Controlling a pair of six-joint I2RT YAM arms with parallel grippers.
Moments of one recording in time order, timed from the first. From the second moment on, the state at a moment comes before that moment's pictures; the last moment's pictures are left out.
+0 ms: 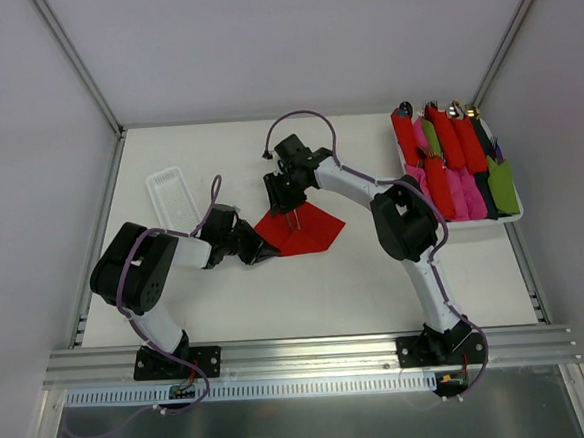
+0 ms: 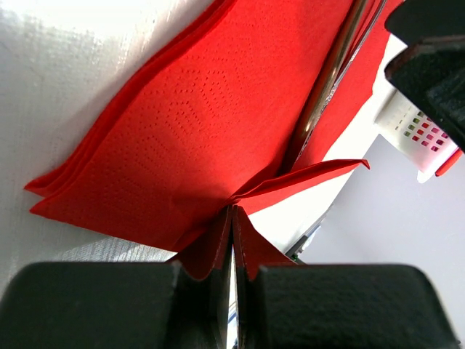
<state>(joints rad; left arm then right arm) -0.39 1.71 0.58 0.28 0.48 -1.15 0.68 2.26 1.86 -0.64 -0.30 0.27</state>
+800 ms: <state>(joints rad) -0.39 1.71 0.58 0.29 0.48 -1.16 0.65 2.31 1.88 -0.65 -0.30 0.27</state>
